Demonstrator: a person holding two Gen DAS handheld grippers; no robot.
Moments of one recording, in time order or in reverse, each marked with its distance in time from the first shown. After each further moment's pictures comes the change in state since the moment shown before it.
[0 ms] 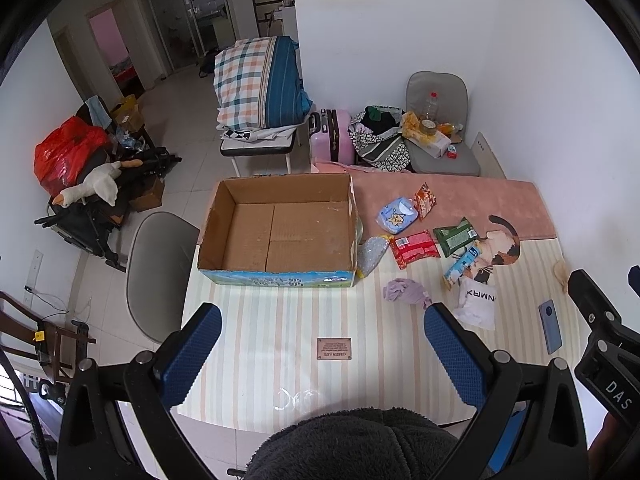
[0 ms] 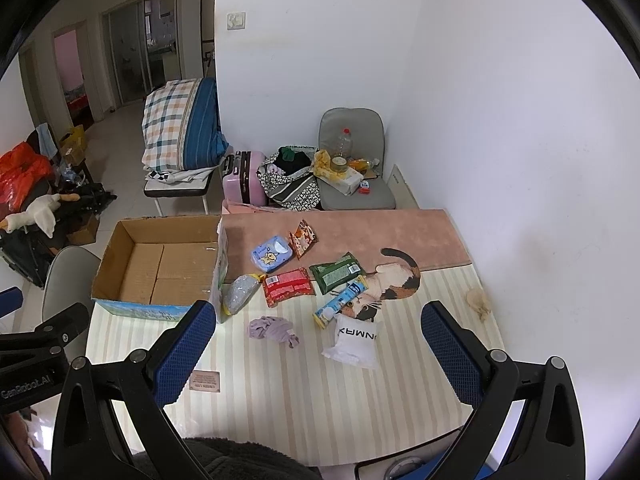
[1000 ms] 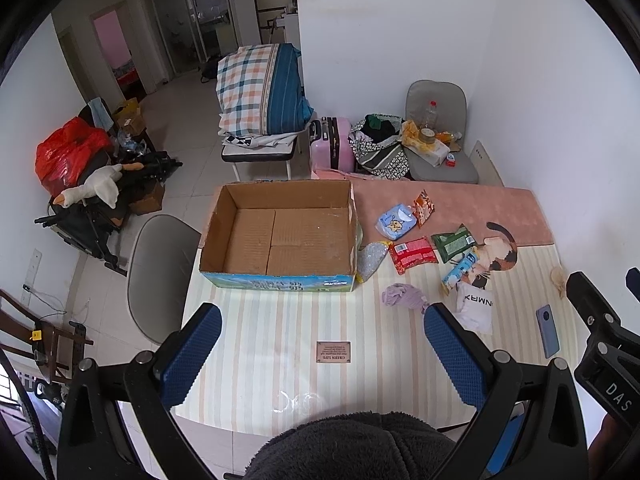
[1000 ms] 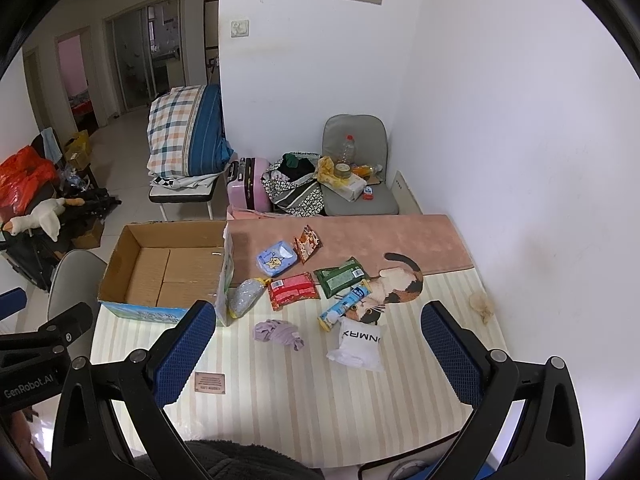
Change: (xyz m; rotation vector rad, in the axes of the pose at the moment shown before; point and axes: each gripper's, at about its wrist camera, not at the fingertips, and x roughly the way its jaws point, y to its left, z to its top) left arm -0.007 -0.005 0.009 -0.006 -0.018 -0.003; right arm -0.011 -0.005 0.002 0.014 -0.018 0.023
